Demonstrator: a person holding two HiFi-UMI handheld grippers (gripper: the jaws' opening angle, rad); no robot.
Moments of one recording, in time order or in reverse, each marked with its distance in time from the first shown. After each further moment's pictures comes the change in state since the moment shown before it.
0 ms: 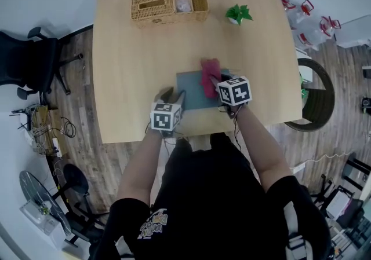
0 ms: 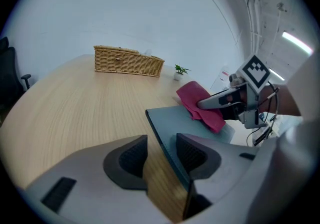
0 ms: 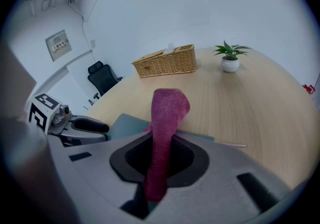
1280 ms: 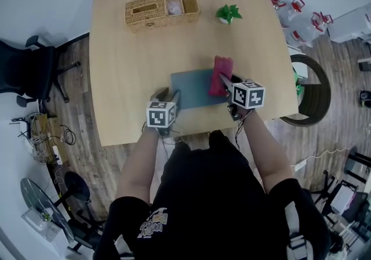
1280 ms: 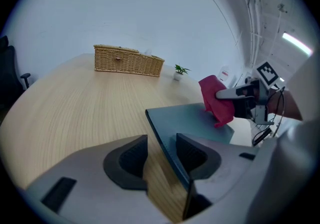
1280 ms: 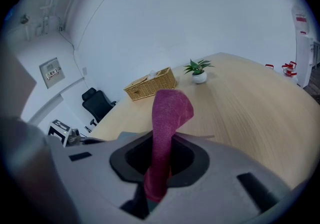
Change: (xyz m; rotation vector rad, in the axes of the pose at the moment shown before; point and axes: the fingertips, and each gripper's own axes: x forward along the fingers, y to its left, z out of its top) left arm -0.002 -0.002 0.001 -0.002 0.004 -0.002; right arm -0.068 -0.035 0.005 0.211 -0.230 -0.031
